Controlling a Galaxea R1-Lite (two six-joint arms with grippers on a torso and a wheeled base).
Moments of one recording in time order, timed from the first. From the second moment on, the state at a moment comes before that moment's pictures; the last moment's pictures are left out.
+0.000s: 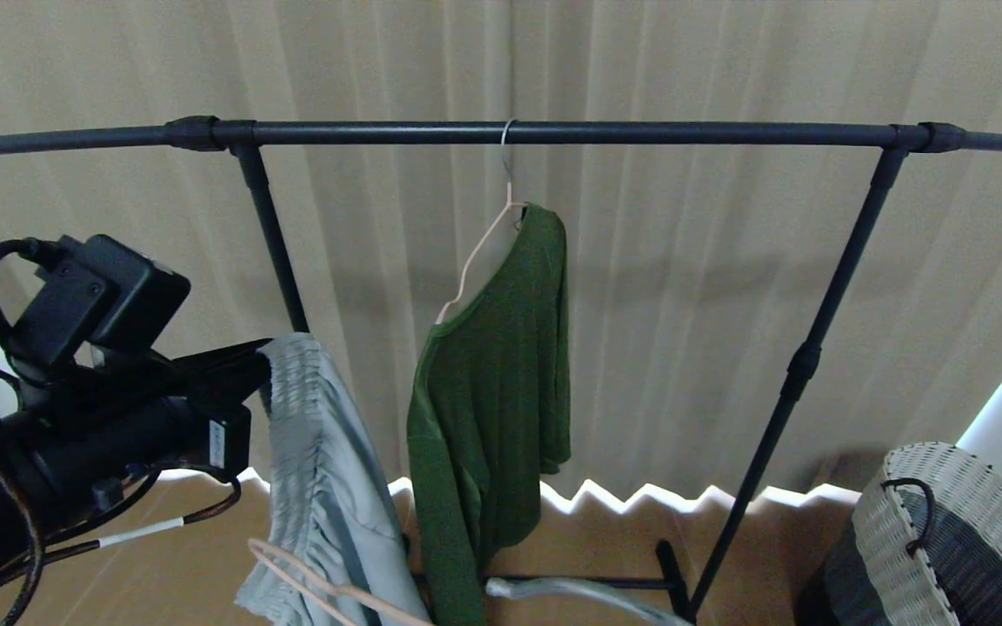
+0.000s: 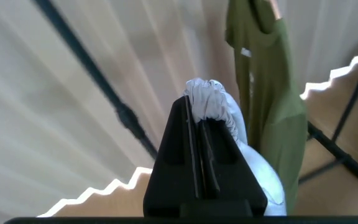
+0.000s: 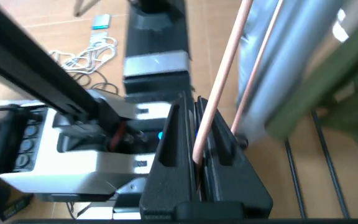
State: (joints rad) left arm -0.45 1.28 -0.54 -0.58 0.08 0.31; right arm 0.98 1.21 -0.53 -0.12 0.58 -0.11
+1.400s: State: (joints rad) left arm -0.52 1.21 -0.55 -0.52 0.10 0.31; right arm 0.74 1.34 -0.58 -0.17 0.40 -0.12
